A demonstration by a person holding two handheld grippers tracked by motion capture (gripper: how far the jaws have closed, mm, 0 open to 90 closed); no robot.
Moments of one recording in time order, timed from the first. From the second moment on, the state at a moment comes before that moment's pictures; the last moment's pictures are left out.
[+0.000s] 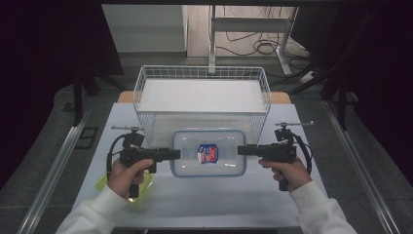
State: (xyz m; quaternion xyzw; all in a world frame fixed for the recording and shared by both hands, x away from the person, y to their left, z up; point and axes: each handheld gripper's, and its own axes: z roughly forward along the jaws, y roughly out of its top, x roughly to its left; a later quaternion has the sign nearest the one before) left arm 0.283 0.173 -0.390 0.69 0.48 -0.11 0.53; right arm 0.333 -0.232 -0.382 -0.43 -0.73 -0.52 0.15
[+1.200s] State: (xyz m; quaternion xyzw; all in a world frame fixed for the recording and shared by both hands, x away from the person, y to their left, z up) left arm 0.380 0.197 -0.320 0.68 0.46 -0.12 0.56; right arm 0.409 -0.213 -0.296 -0.43 -0.73 -0.53 0.11
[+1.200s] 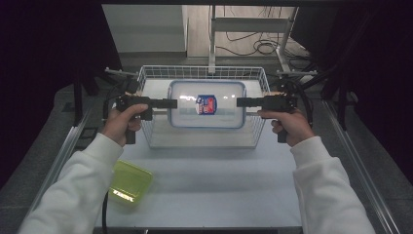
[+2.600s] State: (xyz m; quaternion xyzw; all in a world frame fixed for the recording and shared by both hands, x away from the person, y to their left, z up) left arm 0.460 0.204 -0.333 0.63 0.53 -0.16 0.55; right arm 0.487 -0.192 -0.300 -0.51 -0.69 -0.49 0.12
